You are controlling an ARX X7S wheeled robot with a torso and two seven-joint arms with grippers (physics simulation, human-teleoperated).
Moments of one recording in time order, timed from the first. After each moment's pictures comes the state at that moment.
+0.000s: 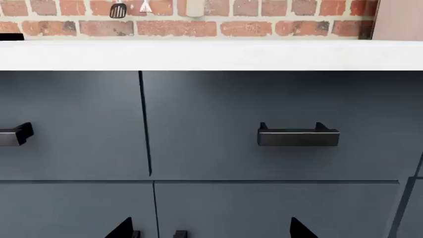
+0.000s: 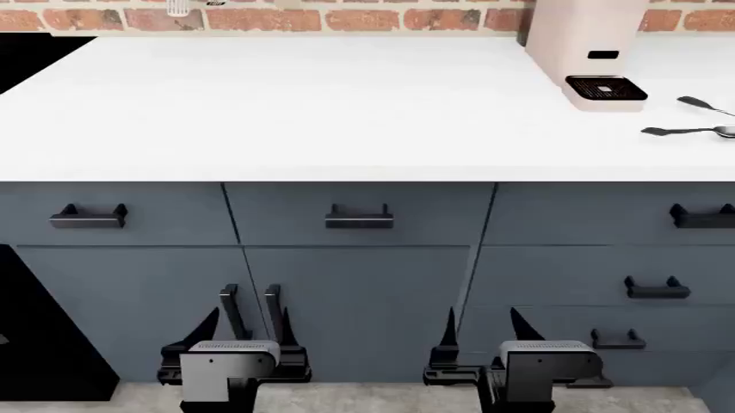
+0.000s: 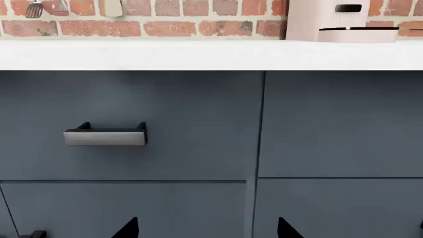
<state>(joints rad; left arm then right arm) 0.00 0.00 0.00 0.00 0.00 0.00 0.00 0.00 0.00 0.00 0.00 0.00 0.00 0.00</state>
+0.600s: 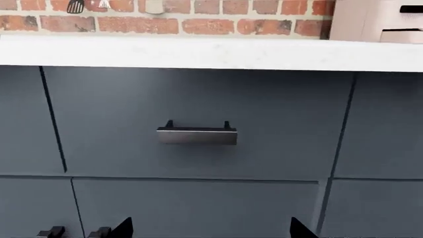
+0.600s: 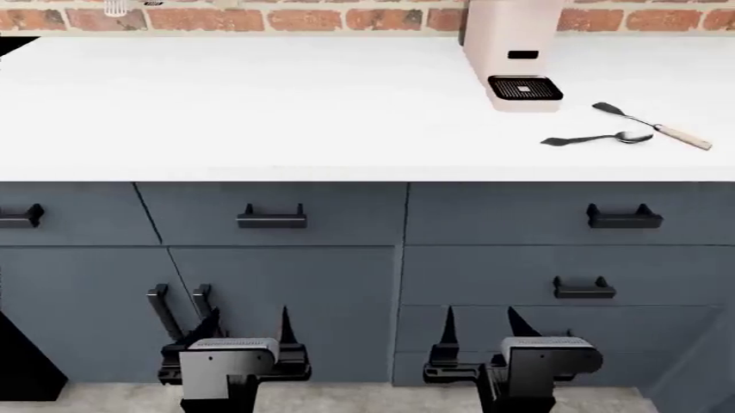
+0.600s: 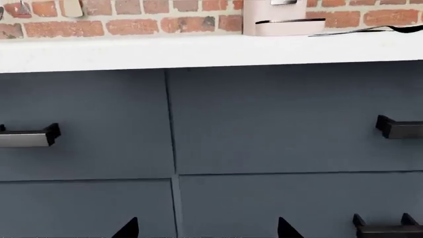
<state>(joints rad) -0.01 -0.05 0.07 -0.01 -0.07 -0.01 -0.07 0.01 0.06 -0.06 0.00 0.09 0.02 0.04</state>
